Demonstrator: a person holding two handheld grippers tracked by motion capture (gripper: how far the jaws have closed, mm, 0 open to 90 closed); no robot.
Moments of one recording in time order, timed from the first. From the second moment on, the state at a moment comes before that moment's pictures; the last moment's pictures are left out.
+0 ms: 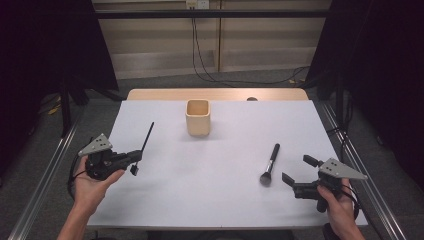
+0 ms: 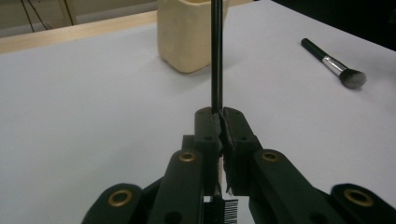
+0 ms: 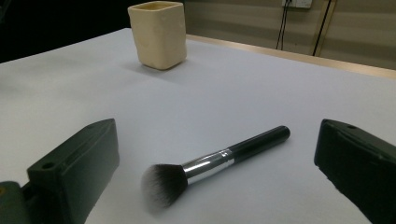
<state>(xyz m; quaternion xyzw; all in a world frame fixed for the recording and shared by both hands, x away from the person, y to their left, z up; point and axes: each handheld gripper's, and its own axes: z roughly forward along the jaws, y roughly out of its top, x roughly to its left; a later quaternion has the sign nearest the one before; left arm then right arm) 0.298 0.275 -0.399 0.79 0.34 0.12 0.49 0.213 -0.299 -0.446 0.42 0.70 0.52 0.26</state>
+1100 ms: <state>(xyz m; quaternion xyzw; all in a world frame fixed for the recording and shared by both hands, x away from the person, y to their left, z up) 0.279 0.176 -0.377 0.82 0.22 0.07 0.52 0.215 -0.289 -0.437 0.38 0.70 0.55 0.26</state>
